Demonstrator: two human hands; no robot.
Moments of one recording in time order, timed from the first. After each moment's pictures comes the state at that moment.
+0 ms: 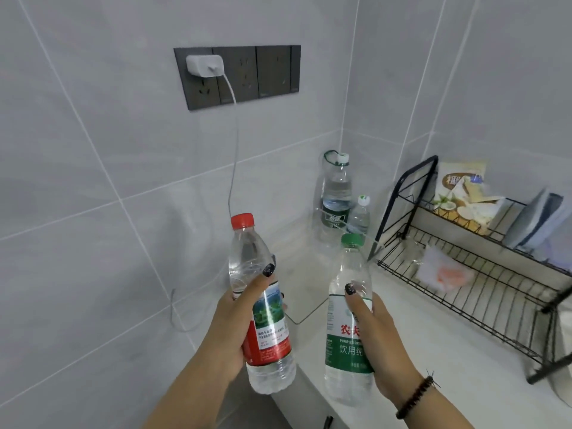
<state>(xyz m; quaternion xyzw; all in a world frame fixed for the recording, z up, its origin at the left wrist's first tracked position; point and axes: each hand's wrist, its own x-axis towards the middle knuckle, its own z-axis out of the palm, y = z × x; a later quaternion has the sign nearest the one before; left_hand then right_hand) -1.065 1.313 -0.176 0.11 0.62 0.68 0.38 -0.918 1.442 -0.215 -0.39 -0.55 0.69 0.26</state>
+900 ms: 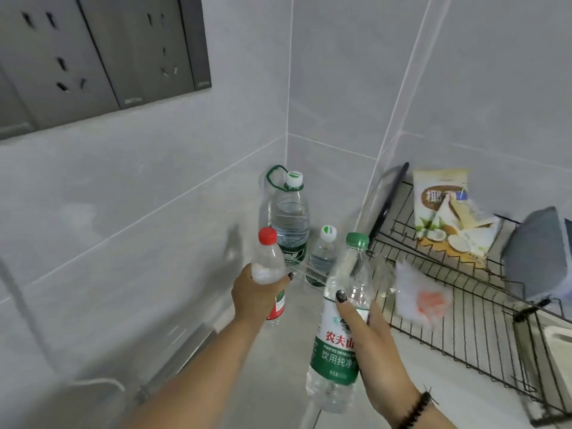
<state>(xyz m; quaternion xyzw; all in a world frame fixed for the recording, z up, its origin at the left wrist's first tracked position) -1.209 1.620 -0.289 0.24 0.76 0.53 0.29 -1.016 1.602 -0.226 -0.46 -0.44 0.67 0.38</state>
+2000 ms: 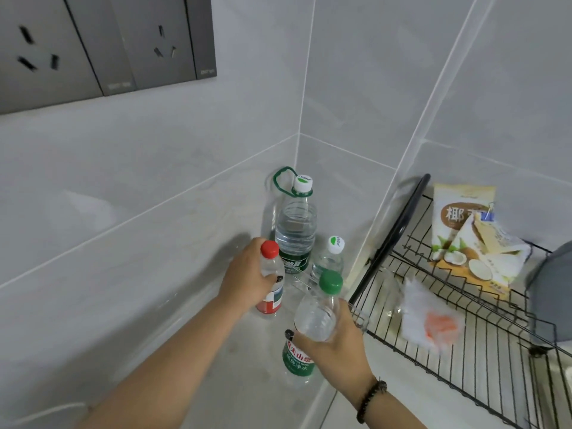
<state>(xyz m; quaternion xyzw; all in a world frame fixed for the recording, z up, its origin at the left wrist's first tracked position) -1.252 1.650 -0.280 0.49 0.78 0.37 0.15 -1.046 1.647 -0.280 -0.49 -0.67 0.50 0.25</state>
